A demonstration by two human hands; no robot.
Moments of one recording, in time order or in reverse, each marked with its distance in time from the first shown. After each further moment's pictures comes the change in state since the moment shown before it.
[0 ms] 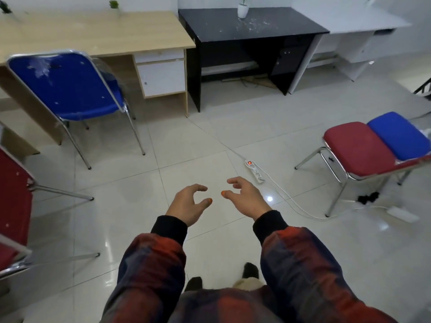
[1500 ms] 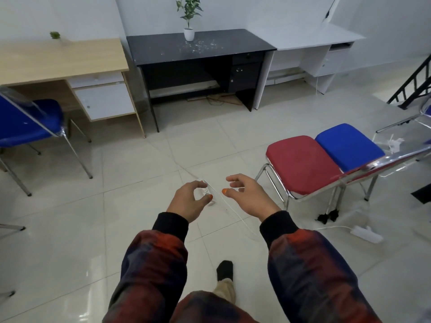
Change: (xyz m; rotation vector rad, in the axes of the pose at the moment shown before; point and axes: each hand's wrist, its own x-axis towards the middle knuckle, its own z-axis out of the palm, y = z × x) left_hand 0.111 0.305 0.328 0.033 0.086 0.079; right_hand 0.074 0.203 -0.412 0.080 0.005 -0.143
